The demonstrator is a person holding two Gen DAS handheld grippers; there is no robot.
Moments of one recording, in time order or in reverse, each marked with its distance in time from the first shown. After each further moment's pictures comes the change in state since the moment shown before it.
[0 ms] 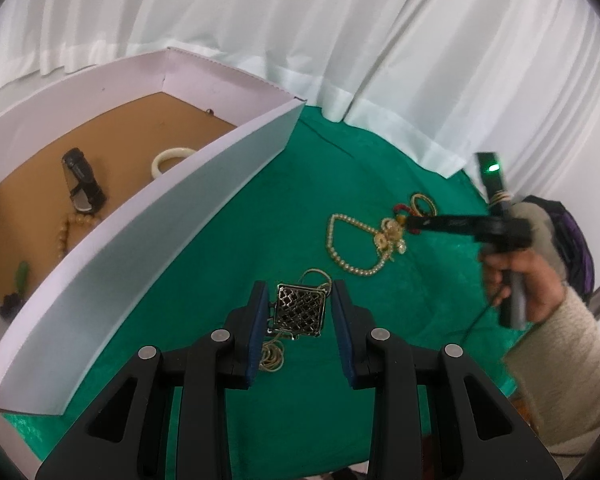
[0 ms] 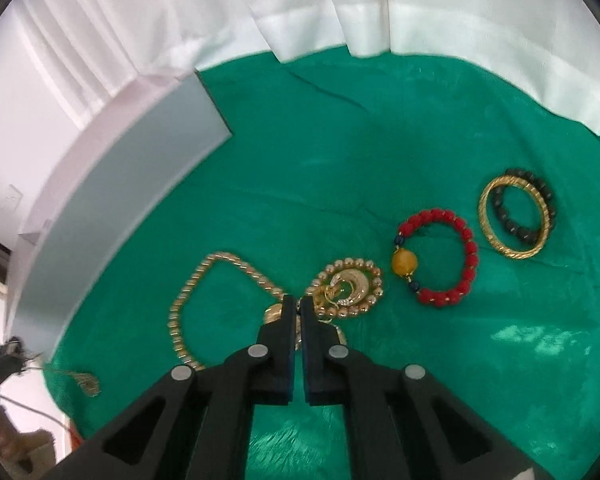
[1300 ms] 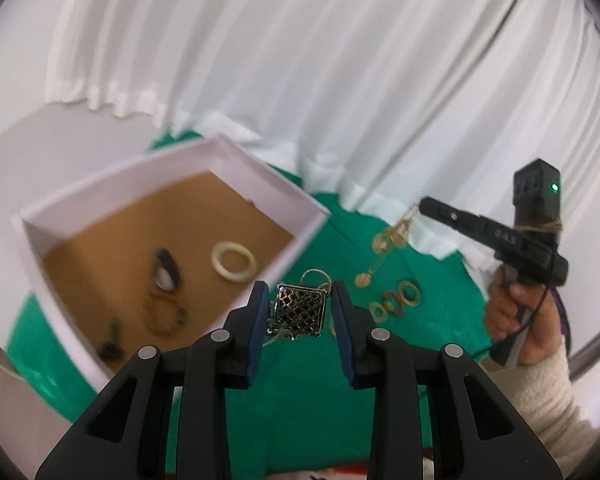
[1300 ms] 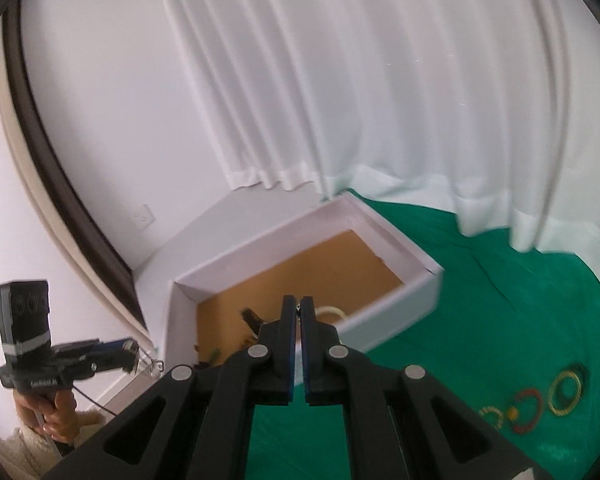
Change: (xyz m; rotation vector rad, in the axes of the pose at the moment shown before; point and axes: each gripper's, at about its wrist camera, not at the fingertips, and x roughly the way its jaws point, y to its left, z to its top) left arm -0.145 0.040 0.089 -0.125 -0.177 0.042; right arm -0.149 0.199 0.077 -0.301 -0.297 0.342
